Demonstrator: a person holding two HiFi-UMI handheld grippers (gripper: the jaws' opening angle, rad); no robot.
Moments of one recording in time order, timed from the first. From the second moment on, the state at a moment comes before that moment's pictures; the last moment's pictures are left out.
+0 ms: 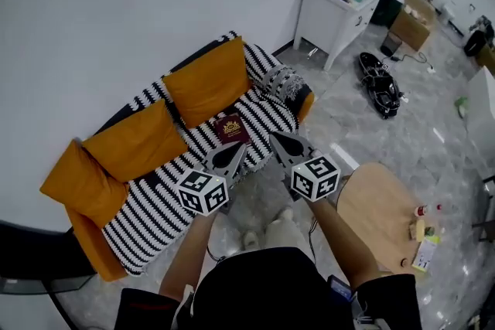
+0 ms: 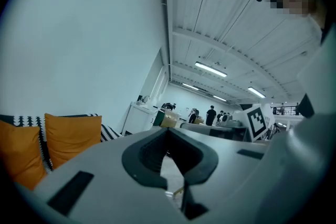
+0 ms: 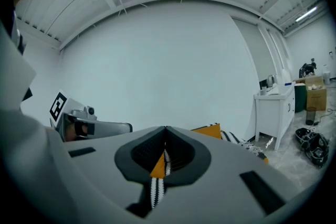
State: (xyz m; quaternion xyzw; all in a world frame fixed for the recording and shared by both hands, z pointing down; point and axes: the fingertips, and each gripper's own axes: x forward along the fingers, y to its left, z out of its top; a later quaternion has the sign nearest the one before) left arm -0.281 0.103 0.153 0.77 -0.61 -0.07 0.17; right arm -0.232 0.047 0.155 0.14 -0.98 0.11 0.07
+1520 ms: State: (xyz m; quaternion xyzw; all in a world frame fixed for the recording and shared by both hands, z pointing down) left arm -0.132 0.069 0.080 0.78 -0.61 -0.08 0.09; right arm -0.082 0.027 0.078 0.15 -0.99 0.04 0.01
